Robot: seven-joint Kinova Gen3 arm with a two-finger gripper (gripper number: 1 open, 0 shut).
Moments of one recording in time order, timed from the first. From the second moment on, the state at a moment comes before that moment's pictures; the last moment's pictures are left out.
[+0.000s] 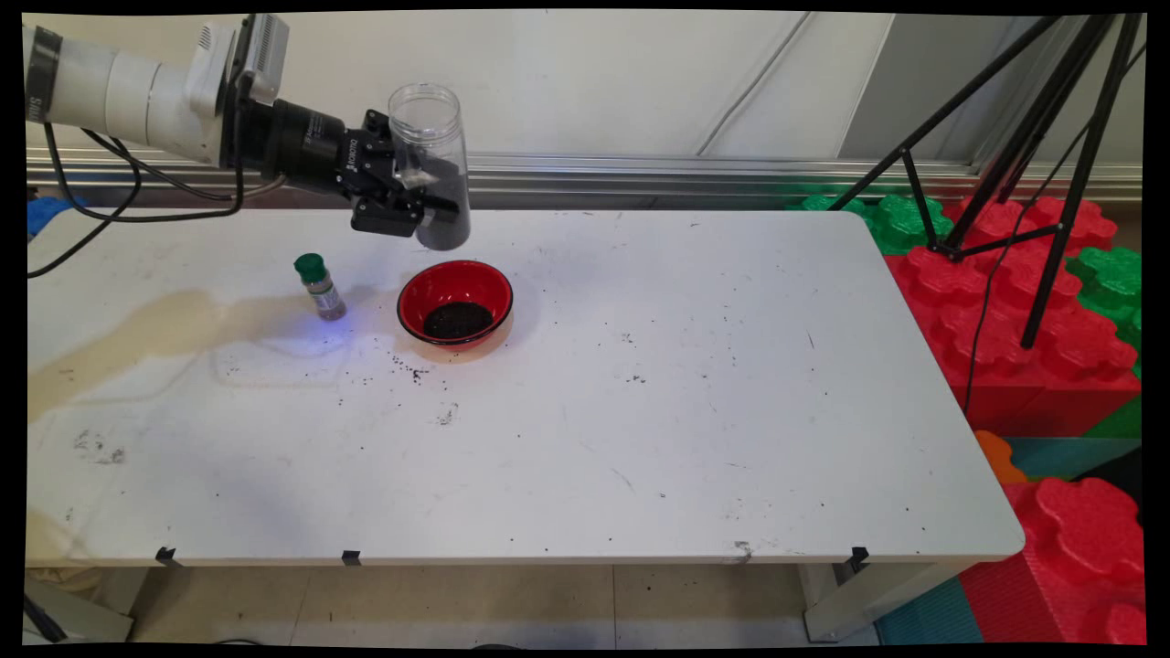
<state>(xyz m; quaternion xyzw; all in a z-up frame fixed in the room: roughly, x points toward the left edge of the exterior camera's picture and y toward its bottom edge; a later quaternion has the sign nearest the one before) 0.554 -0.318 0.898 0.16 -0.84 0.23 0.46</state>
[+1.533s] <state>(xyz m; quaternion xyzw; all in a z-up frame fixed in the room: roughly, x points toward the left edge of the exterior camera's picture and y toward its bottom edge) 0.458 -0.280 0.795 0.16 -0.82 0.11 0.54</state>
